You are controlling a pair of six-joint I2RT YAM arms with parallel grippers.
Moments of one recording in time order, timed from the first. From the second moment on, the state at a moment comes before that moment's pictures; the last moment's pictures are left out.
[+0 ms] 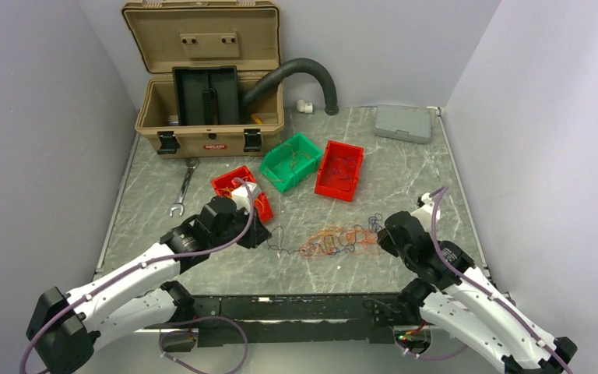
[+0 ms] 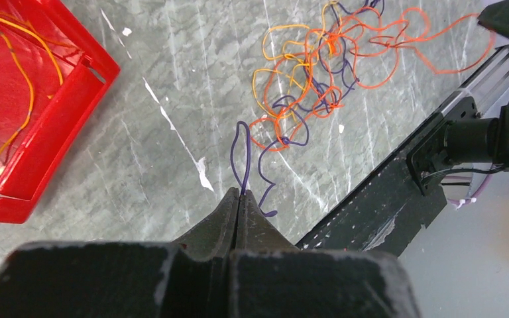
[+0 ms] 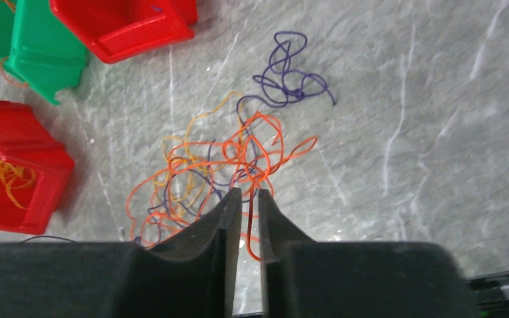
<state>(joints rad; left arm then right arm) -0.75 0.88 0.56 -0.22 0.15 -0.52 0.70 0.57 0.61 -0.89 0.49 1.09</state>
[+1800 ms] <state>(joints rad) -0.93 1.86 1.14 -0.14 0.34 -0.35 0.37 0.94 0.66 -0.52 0.37 0.78</state>
